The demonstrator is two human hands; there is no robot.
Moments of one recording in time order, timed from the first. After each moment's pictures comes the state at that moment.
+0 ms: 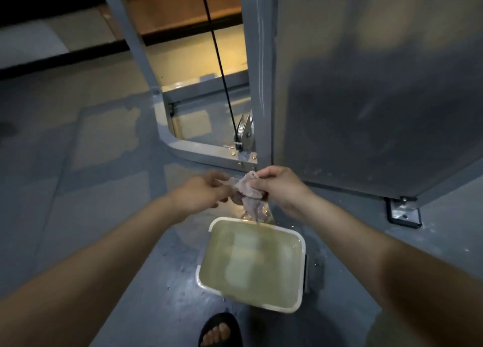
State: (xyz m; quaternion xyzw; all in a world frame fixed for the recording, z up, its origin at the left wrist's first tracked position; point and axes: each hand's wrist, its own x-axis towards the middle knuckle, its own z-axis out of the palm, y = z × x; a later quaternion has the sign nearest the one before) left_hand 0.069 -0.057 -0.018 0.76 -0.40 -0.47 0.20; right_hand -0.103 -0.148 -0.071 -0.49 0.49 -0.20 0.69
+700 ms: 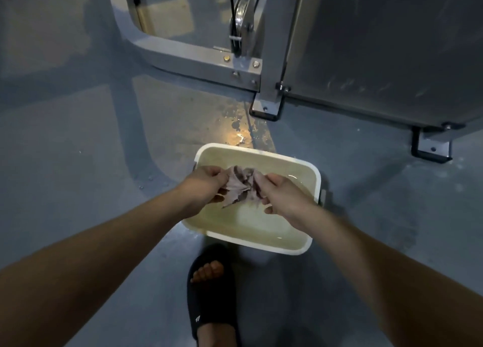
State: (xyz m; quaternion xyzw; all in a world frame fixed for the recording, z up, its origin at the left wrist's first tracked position) left_hand 0.058 0.010 -0.239 0.74 -0.19 -0.59 0.26; right_hand -0.133 -0.049 -0.249 -0.48 0.57 0.00 0.67
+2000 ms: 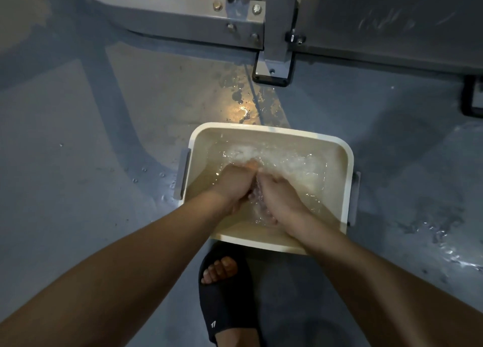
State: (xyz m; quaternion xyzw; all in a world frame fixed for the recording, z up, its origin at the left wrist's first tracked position) left_hand 0.010 -0.007 -0.312 0.76 -0.11 -0.59 0.23; right_hand -0.099 -0.015 -0.312 -0.40 0.65 -0.01 0.65
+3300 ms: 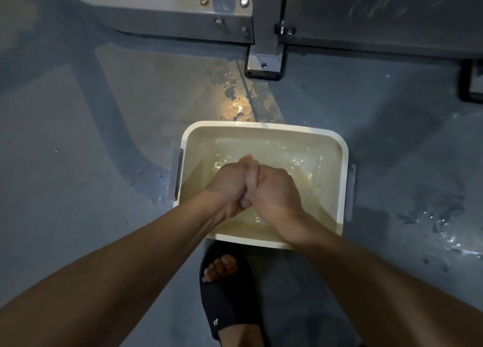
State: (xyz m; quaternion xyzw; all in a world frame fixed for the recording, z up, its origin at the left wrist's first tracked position) left_hand 0.004 -0.002 -0.291 0.68 -0.03 -0.67 0.29; right_hand -0.091 -0.014 -0.294 -0.67 0.61 -0.02 0.43
